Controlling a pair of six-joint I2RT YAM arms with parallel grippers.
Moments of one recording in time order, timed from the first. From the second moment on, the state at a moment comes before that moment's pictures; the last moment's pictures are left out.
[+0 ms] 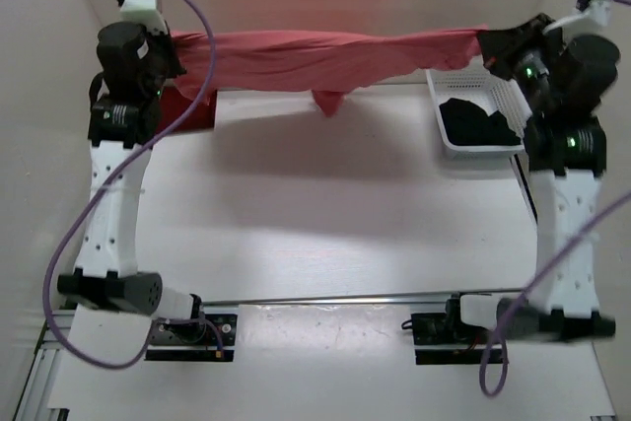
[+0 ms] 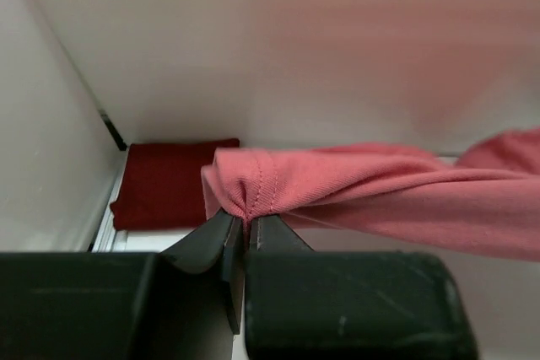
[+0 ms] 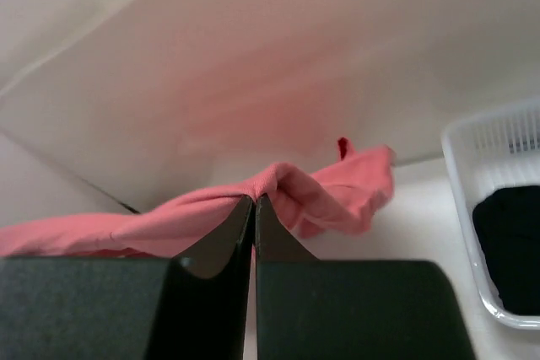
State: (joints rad) left arm -0.09 1.48 1.90 -0.54 -0.13 -0.01; right arm -0.01 1.34 1.81 -0.45 -0.19 0.55
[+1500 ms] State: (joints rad) left arm 0.02 1.66 1.16 -1.15 -0.09 0.00; right arm 0.11 1.25 0.91 -0.58 -0.25 0.51
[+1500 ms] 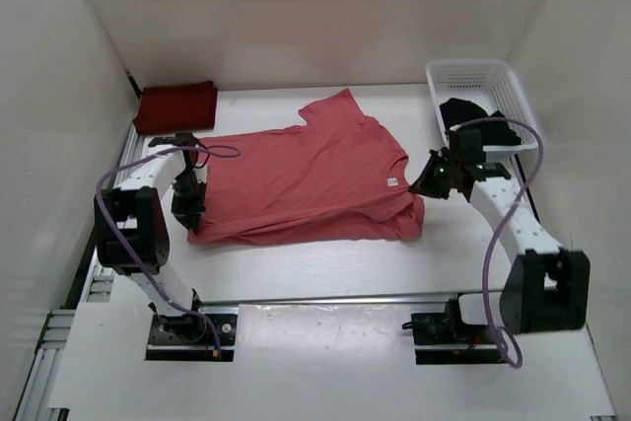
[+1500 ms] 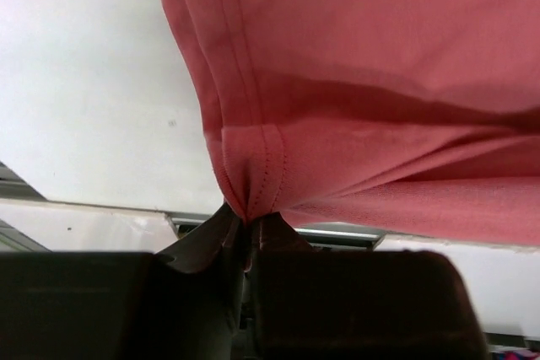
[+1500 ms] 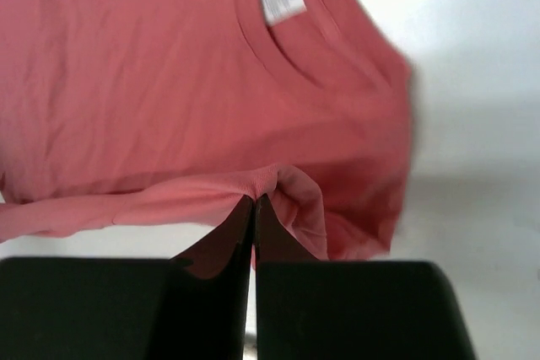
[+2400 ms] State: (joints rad) left arm 0.12 1.89 1.37 -1.13 -0.01 0.00; right arm 0.18 1.99 1.54 -0.64 -0.20 0.30
